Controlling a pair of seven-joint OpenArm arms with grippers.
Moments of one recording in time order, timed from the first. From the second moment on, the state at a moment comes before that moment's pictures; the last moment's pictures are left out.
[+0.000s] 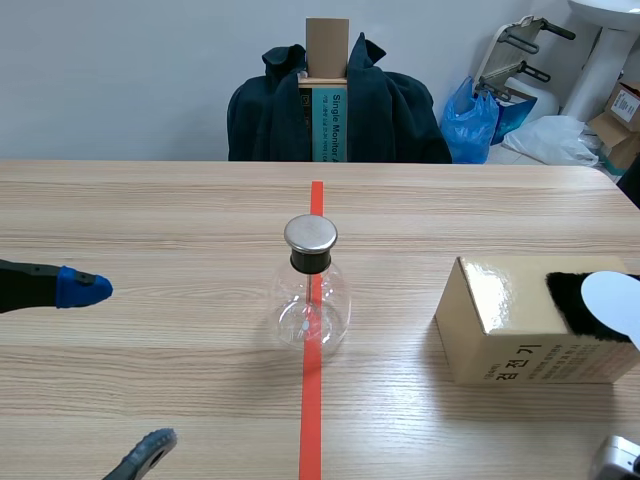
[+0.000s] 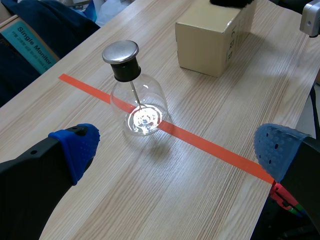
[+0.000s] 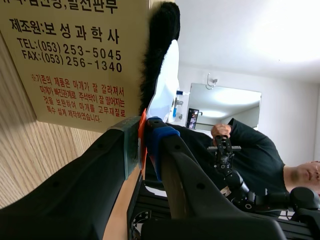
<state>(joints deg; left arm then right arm) 56.4 -45.8 -5.1 121.4 -4.8 -22.5 -21.1 -32.8 10.7 23.5 73.4 -72.6 -35.5 32.4</state>
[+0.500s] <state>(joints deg) 56.4 -45.8 -5.1 121.4 -4.8 -22.5 -21.1 -32.8 15.4 23.9 73.4 -65.0 -38.5 31.8</state>
